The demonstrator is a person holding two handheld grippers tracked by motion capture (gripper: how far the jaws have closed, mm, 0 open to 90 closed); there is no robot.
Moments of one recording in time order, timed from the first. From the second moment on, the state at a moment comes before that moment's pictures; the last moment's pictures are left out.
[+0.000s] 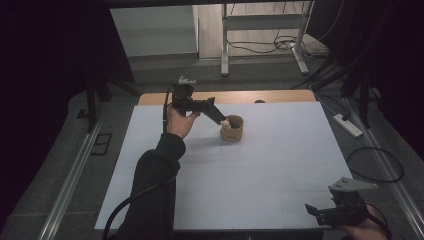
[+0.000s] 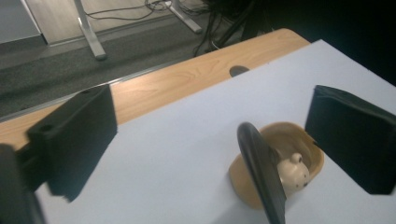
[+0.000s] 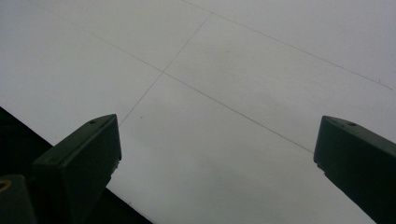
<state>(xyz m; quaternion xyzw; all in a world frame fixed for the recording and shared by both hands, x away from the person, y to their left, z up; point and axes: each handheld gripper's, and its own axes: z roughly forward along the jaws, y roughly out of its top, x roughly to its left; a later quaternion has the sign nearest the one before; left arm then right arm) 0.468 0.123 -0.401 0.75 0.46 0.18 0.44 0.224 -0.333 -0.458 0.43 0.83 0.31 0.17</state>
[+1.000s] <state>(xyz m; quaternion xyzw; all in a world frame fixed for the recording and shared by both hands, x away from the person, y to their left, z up) 0.437 0.139 -0.401 0.75 0.43 0.21 0.46 0.223 -0.332 -0.458 0.43 0.83 0.31 0.17</state>
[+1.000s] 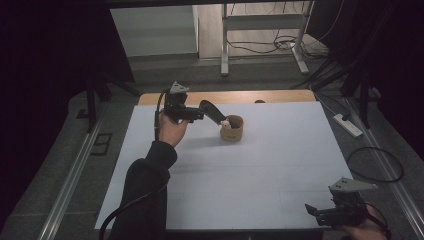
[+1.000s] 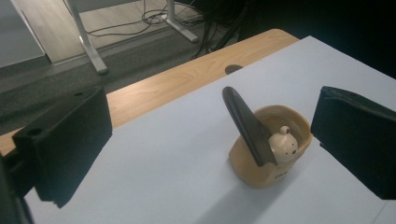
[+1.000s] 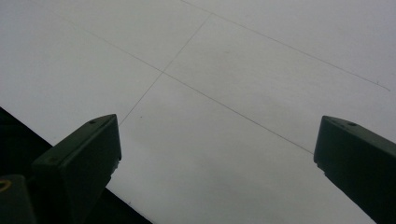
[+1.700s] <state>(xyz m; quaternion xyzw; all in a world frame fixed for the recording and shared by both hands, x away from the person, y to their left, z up) 0.418 0.148 -0.399 0.75 0.40 0.20 0.50 0.223 -0.332 -0.458 0.43 0.83 0.31 0.17</state>
